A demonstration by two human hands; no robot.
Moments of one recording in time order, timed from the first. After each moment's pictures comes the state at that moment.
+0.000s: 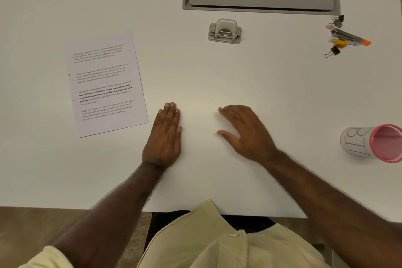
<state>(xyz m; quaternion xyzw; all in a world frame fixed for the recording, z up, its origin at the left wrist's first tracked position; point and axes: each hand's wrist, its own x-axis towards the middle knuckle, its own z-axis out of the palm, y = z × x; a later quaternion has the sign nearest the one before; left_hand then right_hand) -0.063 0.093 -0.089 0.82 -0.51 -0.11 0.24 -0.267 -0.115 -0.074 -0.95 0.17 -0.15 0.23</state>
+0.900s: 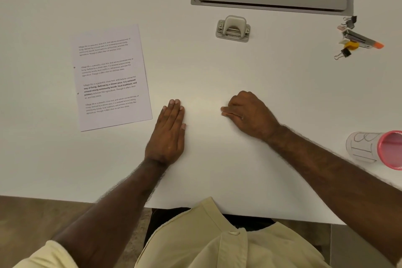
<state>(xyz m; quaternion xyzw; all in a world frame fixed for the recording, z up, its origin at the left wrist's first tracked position) -0.062 0.092 -0.091 0.81 -0.52 -0.10 0.24 -0.222 -0.160 -0.063 -0.96 0.09 -0.11 0.25</state>
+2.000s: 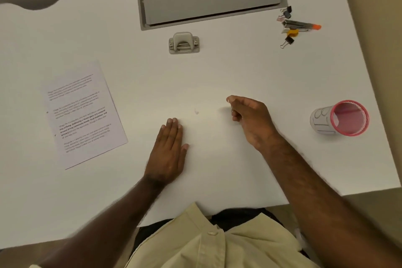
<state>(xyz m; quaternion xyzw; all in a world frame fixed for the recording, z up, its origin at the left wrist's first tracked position) -0.106 0.059 -0.075 0.75 -0.63 -0.11 0.14 -0.281 -0.161 0.006 -0.40 0.56 -0.20 0.69</state>
